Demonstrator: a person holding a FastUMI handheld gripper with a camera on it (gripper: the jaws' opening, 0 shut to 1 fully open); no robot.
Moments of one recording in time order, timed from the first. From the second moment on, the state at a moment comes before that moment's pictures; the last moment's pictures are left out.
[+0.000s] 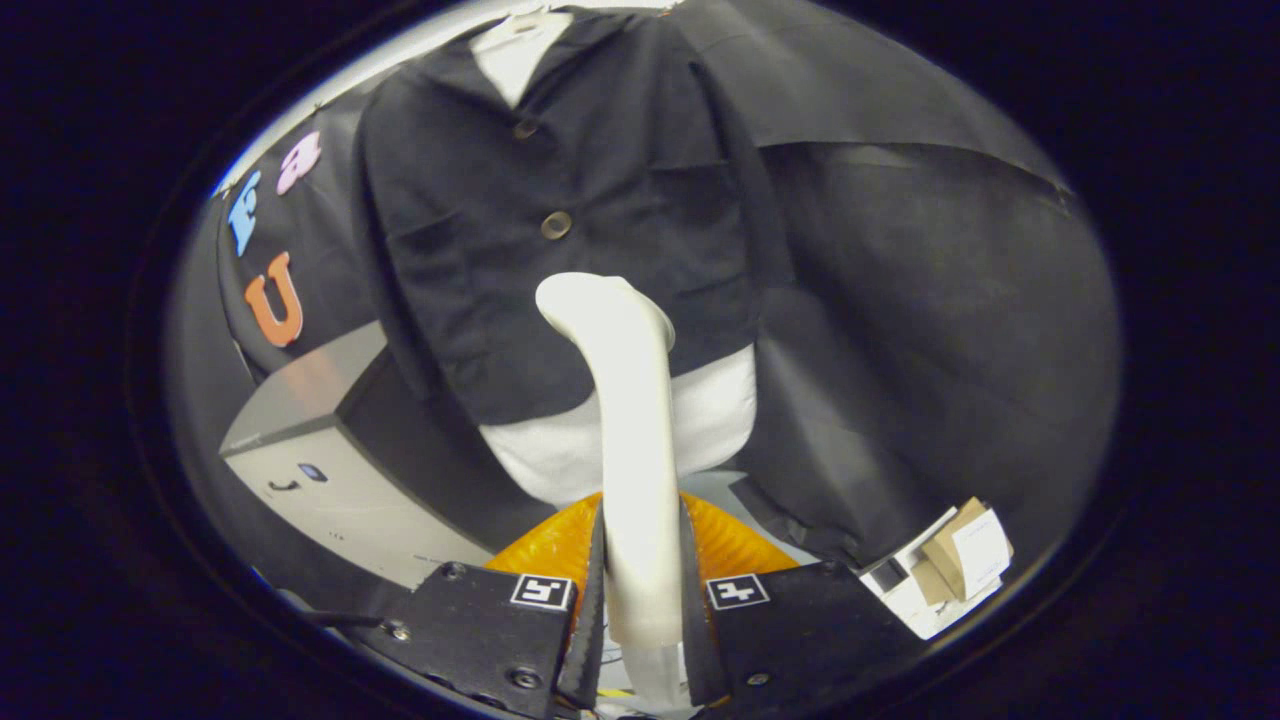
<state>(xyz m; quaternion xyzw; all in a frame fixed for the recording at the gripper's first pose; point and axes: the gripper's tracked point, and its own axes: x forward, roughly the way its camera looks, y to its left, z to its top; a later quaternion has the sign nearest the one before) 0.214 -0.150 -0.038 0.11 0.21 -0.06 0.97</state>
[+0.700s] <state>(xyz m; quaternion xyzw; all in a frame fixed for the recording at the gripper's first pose) 0.263 -0.294 0.191 0.18 0.03 -0.02 0.98</state>
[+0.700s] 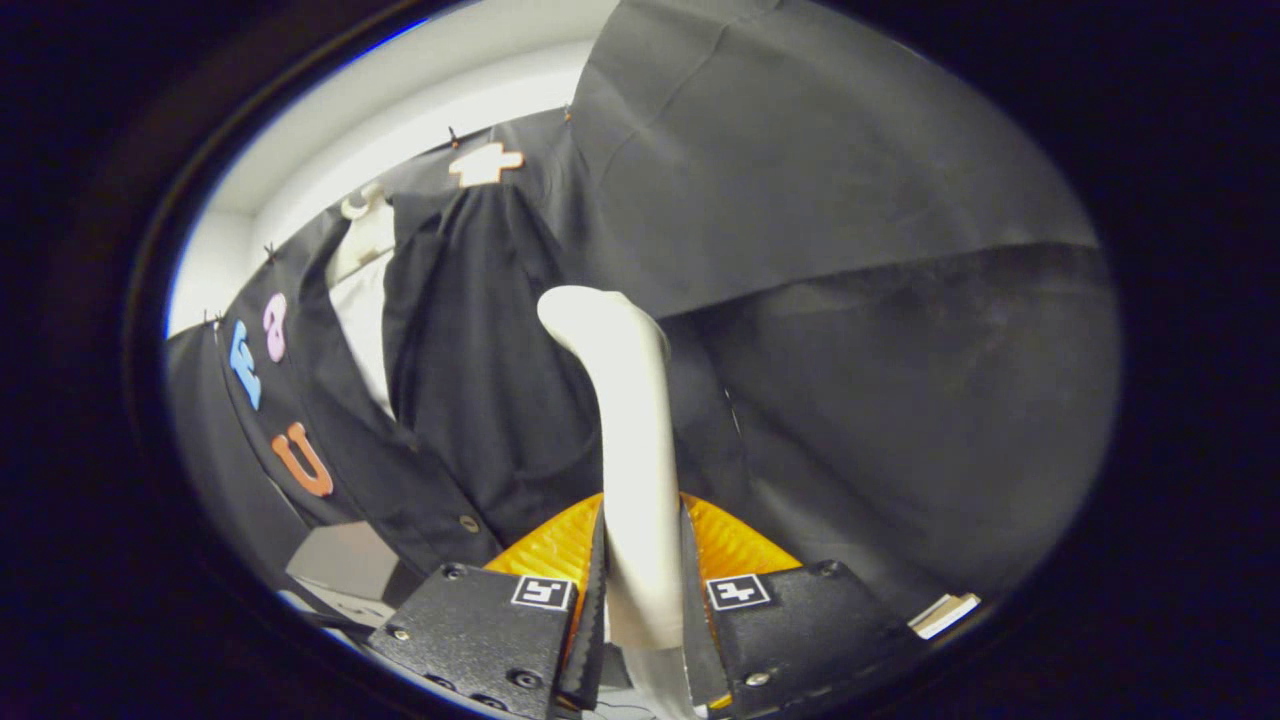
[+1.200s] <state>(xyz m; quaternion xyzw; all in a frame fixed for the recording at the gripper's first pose) 0.278 -0.227 0.328 0.11 -0.09 0.01 0.99</state>
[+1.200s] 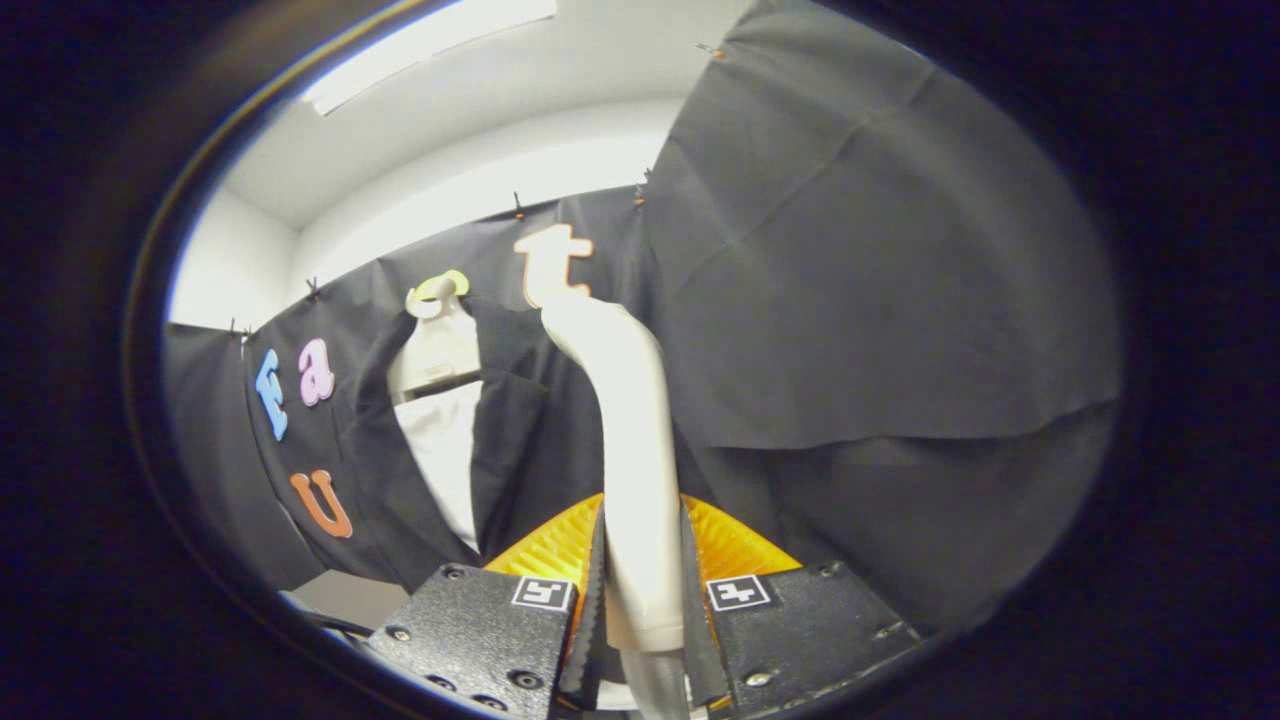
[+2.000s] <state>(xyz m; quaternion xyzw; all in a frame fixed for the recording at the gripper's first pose) 0.298 -0.207 0.260 0.02 -0.04 -0.08 1.00</state>
